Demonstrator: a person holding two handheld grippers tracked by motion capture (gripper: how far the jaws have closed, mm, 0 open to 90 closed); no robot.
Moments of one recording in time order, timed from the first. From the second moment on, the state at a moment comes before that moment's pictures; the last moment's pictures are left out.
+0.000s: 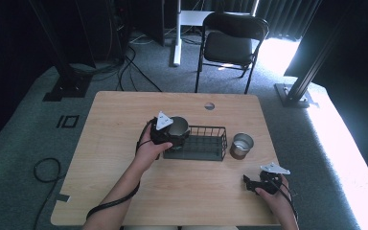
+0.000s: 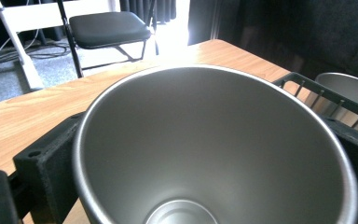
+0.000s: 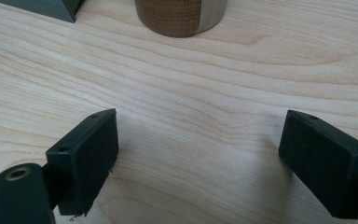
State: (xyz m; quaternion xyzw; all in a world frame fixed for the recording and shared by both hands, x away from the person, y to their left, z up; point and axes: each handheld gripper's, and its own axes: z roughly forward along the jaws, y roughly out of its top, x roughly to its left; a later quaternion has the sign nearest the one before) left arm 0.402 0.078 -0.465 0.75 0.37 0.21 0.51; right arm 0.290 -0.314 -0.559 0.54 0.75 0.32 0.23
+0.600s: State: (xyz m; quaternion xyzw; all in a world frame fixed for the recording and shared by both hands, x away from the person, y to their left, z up) left arm 0.384 0.100 -0.460 0.76 0.36 0.21 0.50; right arm 0.290 -0.314 -0.559 0.54 0.75 0.32 0.23
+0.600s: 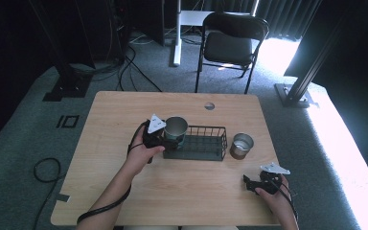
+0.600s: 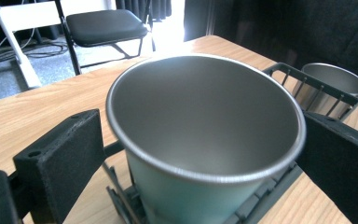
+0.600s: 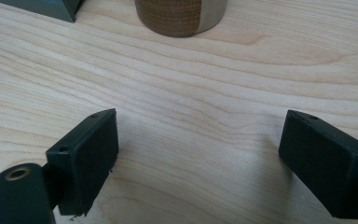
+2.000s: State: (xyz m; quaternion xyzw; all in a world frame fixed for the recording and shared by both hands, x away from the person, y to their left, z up) left arm 0.345 0.172 -0.493 0.76 0.40 0.21 0.47; right arm 0.290 -0.314 -0.559 0.54 0.75 0.32 0.23
